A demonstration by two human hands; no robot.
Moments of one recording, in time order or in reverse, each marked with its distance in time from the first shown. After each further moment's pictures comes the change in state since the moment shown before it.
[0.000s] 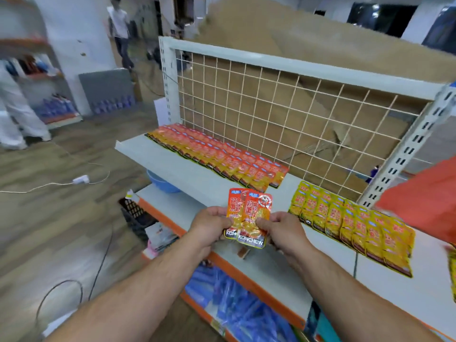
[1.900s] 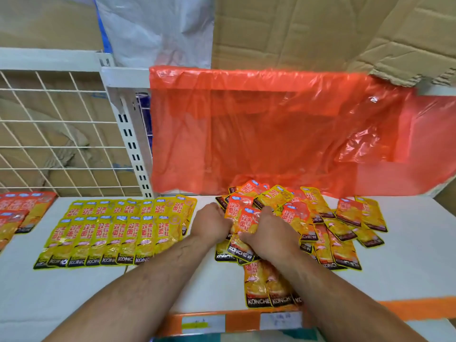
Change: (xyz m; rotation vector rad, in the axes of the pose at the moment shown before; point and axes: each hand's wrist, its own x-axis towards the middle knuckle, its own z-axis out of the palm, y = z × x) left_hand -0.034 -0.042 0.532 0.911 -0.391 0.381; right_hand -0.048 0.147 -0.442 -0.901 0.548 0.300
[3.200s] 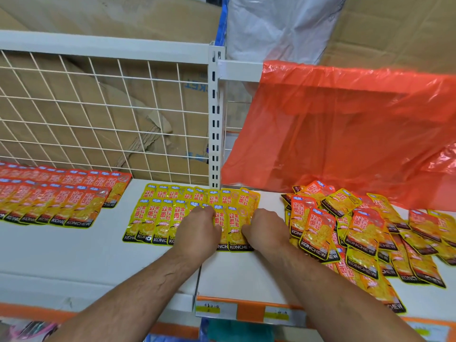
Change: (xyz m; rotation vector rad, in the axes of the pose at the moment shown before) left_hand -0.034 -0.139 -0.130 0.315 0.225 0.147; right_hand -0.008 -0.157 0.068 0.026 -0.091 -0.088
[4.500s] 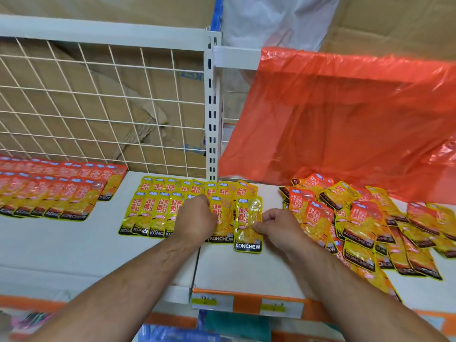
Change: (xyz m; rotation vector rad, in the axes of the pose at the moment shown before) left_hand 0.023 -0.001 0.009 -0.054 -0.018 -0.132; right_hand -0.004 0.047 -0.003 0.789 -0.144 0.065
